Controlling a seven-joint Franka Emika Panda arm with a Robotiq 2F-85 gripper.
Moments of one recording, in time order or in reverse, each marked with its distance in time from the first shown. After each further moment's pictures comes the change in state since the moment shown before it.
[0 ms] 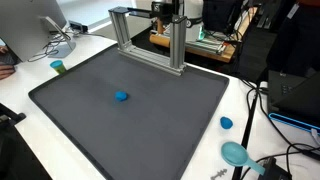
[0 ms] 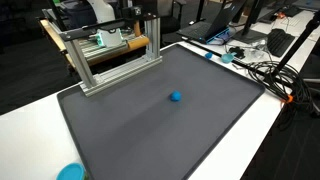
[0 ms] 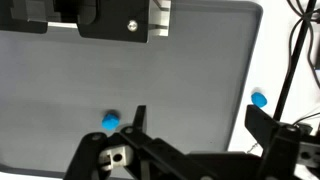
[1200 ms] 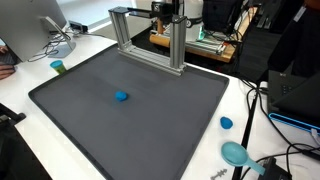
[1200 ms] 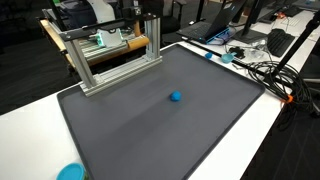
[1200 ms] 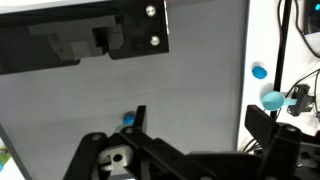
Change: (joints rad) arm -0.015 -0.206 -0.130 -0.120 0.092 0.008 0.026
